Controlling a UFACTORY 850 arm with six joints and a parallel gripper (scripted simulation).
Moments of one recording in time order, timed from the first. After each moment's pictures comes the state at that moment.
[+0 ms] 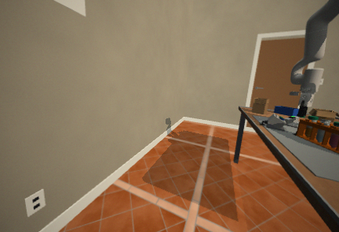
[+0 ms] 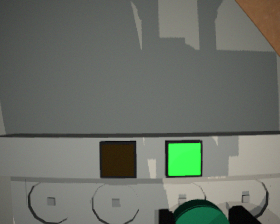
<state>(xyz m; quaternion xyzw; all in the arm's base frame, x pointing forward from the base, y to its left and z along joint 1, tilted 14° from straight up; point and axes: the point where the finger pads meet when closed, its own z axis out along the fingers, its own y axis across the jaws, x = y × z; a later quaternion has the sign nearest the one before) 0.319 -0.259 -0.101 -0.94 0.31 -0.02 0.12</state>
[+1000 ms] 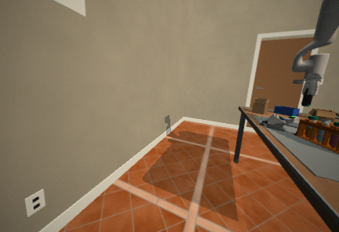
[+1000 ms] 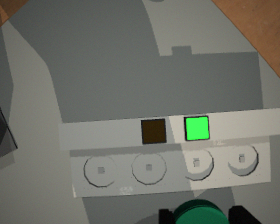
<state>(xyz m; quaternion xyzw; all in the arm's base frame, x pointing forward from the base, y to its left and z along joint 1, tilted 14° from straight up) 0.316 -0.248 -0.011 -0.93 0.34 -0.02 0.12</state>
